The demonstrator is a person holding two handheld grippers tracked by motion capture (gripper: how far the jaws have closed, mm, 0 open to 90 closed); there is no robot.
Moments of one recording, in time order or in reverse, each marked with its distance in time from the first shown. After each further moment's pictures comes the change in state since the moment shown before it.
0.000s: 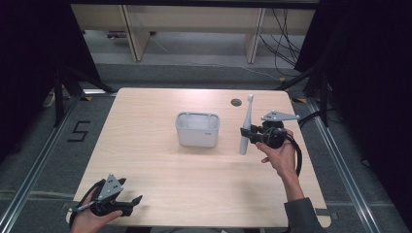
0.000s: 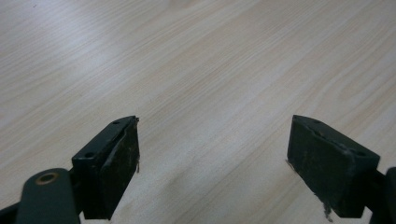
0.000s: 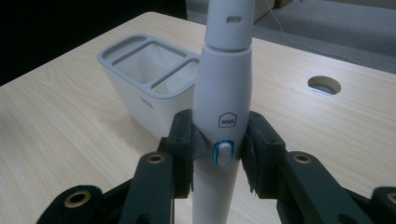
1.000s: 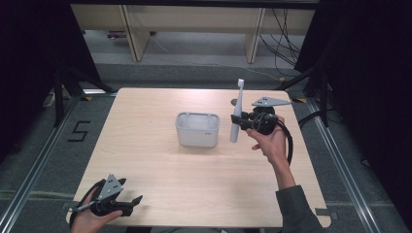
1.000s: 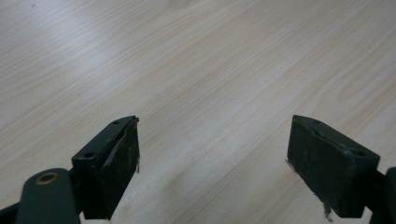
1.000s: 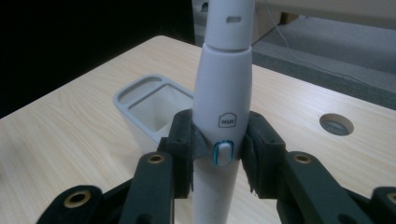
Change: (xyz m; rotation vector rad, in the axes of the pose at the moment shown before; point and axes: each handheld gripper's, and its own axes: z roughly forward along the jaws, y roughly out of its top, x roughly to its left) left arm -0.001 0.000 0.000 -0.006 -0.004 -0.002; right arm 0.014 0.043 0.013 -0.031 0.020 -0.018
